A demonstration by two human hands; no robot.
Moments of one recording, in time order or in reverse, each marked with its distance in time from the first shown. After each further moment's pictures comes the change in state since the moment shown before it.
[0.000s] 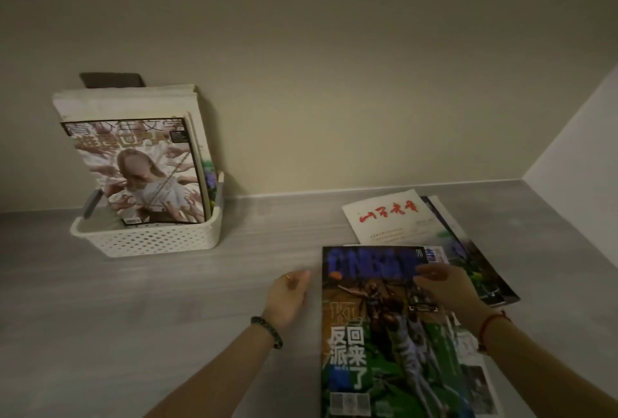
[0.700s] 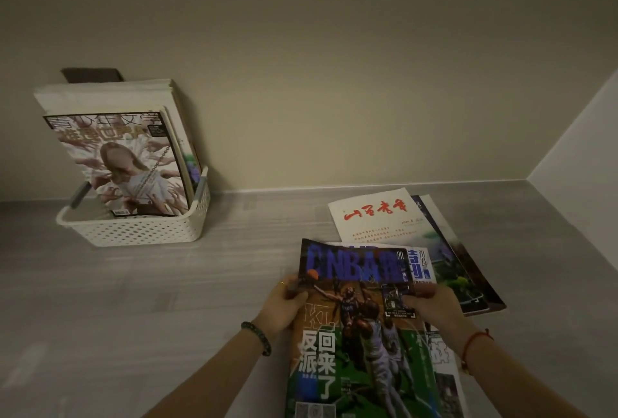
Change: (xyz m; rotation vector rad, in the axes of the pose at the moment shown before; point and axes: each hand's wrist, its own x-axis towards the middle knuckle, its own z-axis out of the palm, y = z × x) left_hand -0.022 0.014 0.051 -0.194 -0.067 -0.162; right_hand 0.003 0.026 -0.018 0.006 -0.055 0.138
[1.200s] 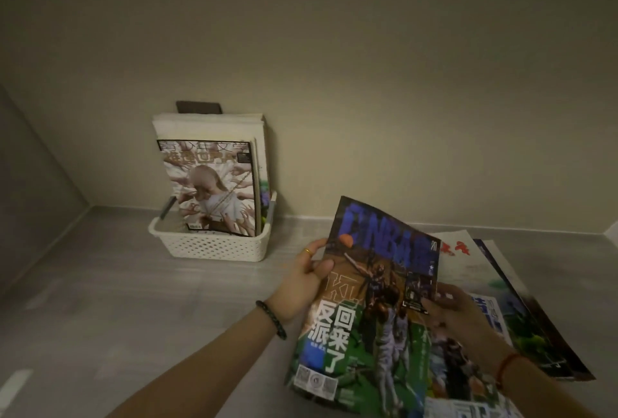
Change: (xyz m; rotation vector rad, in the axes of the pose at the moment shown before) left_hand -0.027 0.085 -0.088 -0.101 -0.133 0.348; right_hand -0.025 -0.071 0.053 0.195 -0.187 -0.124
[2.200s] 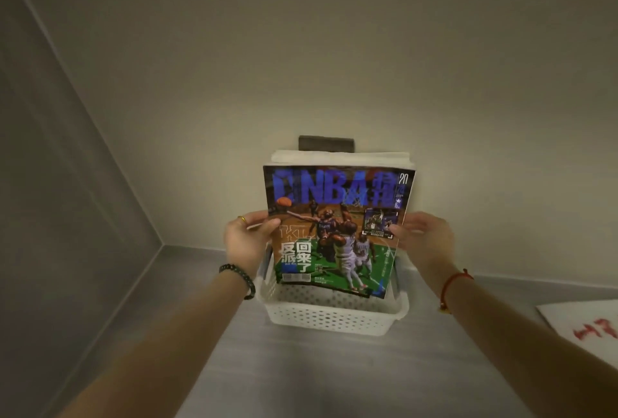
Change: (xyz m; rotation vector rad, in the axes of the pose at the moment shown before) left_hand 0.085 0.073 -0.331 -0.004 0.707 0.146; right_hand 0.065 -0.184 0.320 0.003 0.146 -0.443
